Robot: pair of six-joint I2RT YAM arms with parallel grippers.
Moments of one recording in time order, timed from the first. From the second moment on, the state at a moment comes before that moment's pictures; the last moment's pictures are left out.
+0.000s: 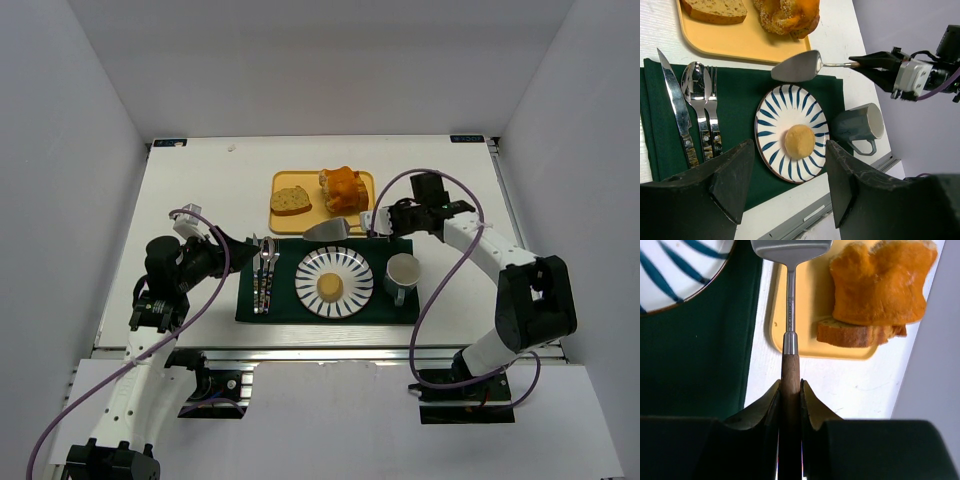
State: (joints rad) left arm -0.09 0.66 0.55 -0.21 0.51 -0.63; right arm 0.34 1.54 1.06 -0.40 -0.51 -1.51
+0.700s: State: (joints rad) left arm -0.09 0.66 0.51 -0.10 0.52 -0.65; right arm -0.10 1.49 0.98 -0.29 -0.06 -0.23
